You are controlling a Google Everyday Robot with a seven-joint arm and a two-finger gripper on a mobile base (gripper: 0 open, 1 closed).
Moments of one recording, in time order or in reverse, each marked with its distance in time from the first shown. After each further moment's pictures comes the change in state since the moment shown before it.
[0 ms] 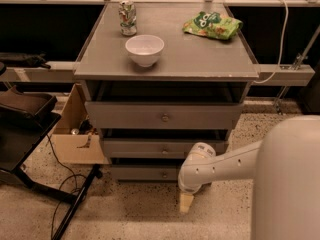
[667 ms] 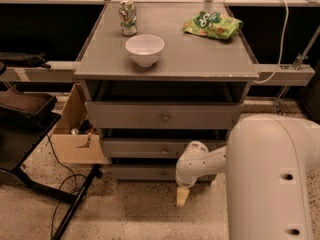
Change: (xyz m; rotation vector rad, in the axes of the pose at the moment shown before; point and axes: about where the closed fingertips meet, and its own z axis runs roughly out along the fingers) arm -0.001 -0.039 0.072 -0.006 0.017 0.031
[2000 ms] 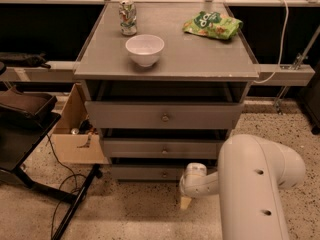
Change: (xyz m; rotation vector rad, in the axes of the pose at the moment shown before) arm 0.030 -0.014 0.122 0.140 -0.029 -0.024
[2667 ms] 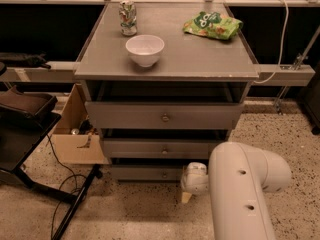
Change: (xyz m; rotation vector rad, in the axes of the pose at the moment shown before) arm 0.009 -0.034 0.052 0.069 -0.015 -0.040
